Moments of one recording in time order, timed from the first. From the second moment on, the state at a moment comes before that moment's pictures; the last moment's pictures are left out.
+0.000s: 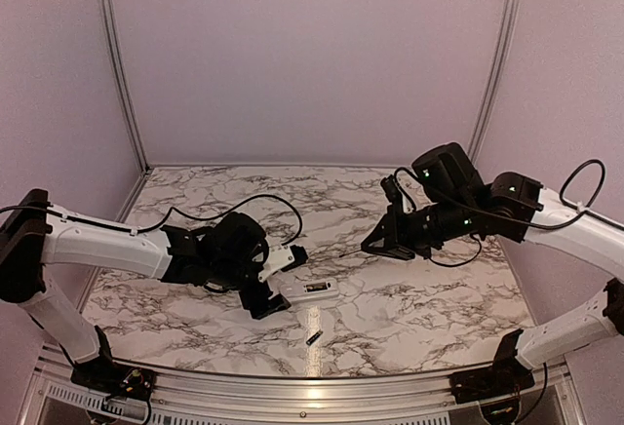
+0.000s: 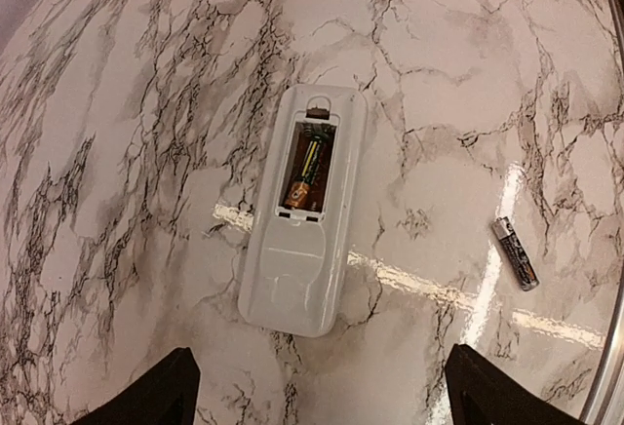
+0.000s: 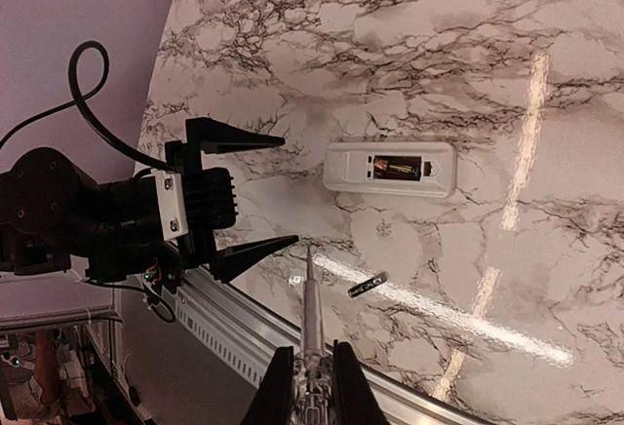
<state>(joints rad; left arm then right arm) -1.00 1.56 0.89 -0.18 0.05 0.21 0.90 1.23 1.16 -0.70 -0.18 0.87</state>
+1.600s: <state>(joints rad) -0.94 1.93 1.12 -0.18 0.19 0.23 0.90 1.07 1.08 -0.78 -0.15 0.93</state>
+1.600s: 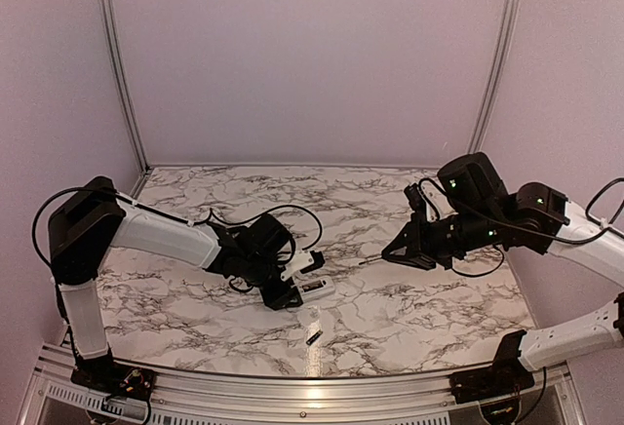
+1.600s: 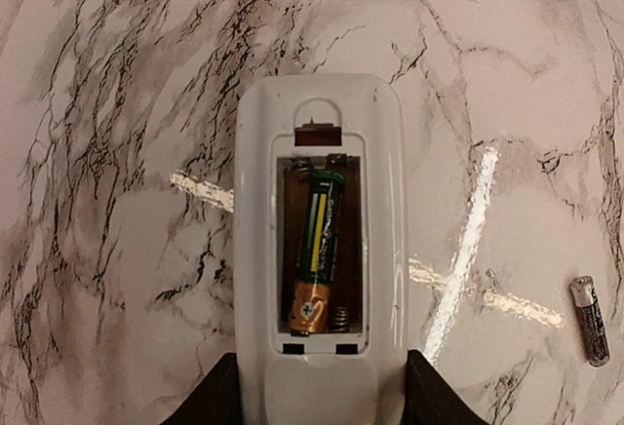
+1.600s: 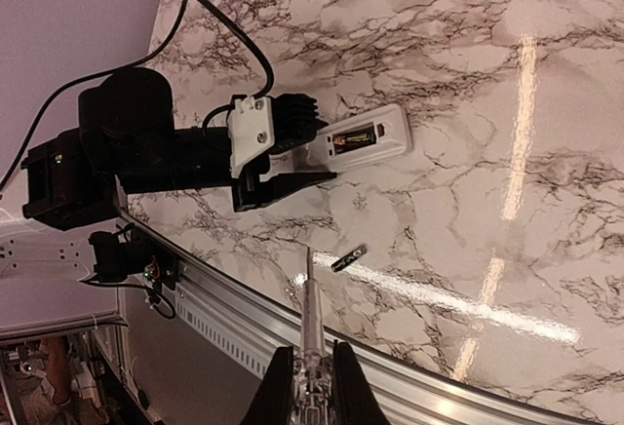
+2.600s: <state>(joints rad) -1.19 1.75 1.01 -0.23 -0.13 -0.66 0.87 1.21 1.08 -0.70 -0.20 0.89</state>
